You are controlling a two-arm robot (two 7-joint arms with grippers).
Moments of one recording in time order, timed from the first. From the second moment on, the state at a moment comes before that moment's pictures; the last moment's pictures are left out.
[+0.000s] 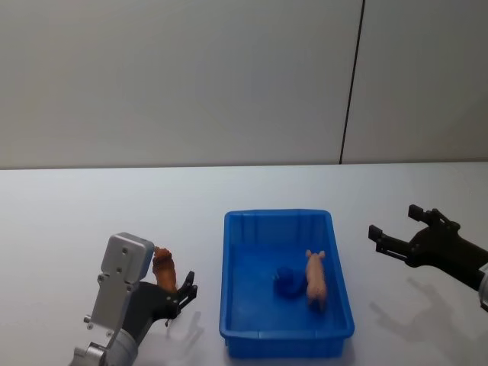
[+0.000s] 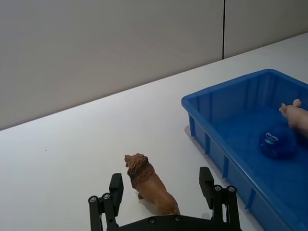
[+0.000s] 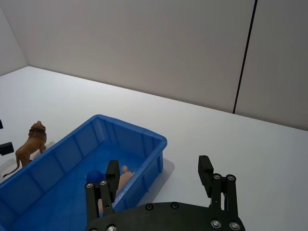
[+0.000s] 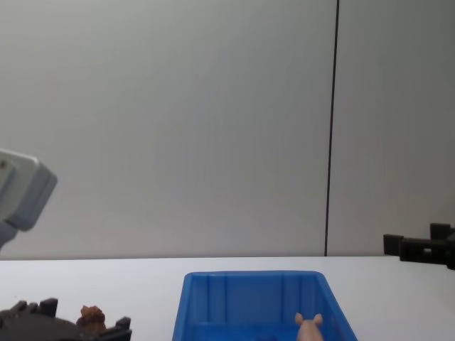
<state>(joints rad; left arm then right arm) 0.01 0.50 0.43 -1.71 -0.36 0.16 0.21 0.12 0.45 -0.21 -1.59 0.46 0.22 0.42</state>
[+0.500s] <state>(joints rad) -0.03 0.46 0.42 -1.60 -0.34 0.15 0.15 0.12 0.45 -0.21 -1.59 0.46 0.22 0.42</state>
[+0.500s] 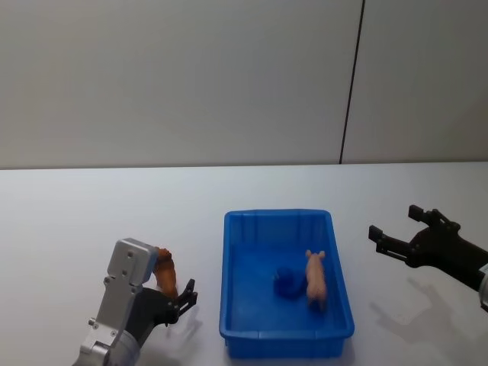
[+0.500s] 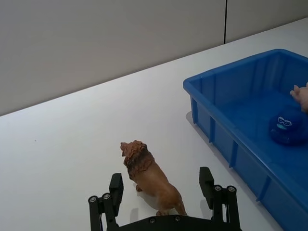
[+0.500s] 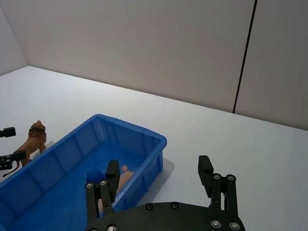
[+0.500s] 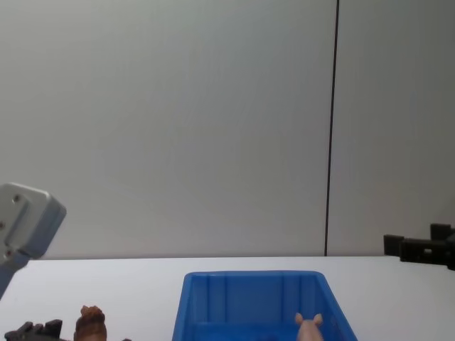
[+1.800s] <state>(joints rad) -0.08 0.41 0.40 -1.45 -0.30 0.12 0.10 0.12 0.45 -0.21 -1.59 0.46 0.22 0.42</state>
